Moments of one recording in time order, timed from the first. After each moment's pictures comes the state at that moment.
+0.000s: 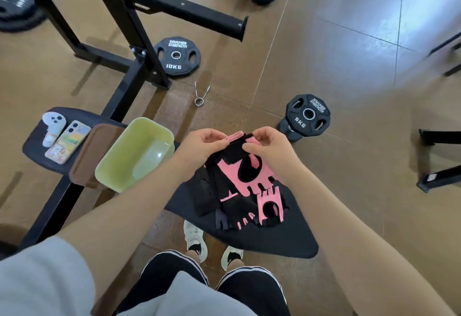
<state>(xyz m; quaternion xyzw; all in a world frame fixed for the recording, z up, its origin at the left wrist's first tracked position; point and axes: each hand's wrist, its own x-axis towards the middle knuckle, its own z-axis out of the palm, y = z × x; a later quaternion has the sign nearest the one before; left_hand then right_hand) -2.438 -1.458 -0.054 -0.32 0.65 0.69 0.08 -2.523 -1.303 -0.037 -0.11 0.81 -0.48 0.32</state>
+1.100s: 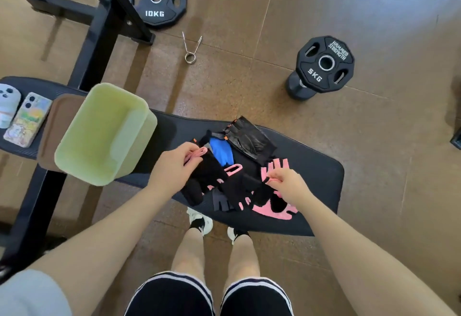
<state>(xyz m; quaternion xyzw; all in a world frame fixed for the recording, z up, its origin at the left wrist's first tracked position) -2.404 -1.442 -0.192 -0.29 0.86 0.39 0.14 -2.505 -1.202 -0.237 -0.06 0.84 -0.20 0.49</state>
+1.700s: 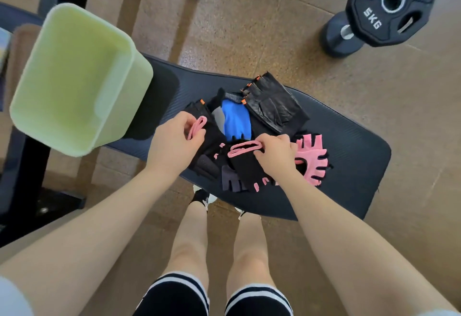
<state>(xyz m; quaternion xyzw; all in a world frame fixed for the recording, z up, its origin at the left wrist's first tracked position) -2.399 -1.444 -0.267 -0.38 0.84 0.36 0.13 -2.481 -1.263 -0.357 -0.17 0.91 -0.05 0.38</state>
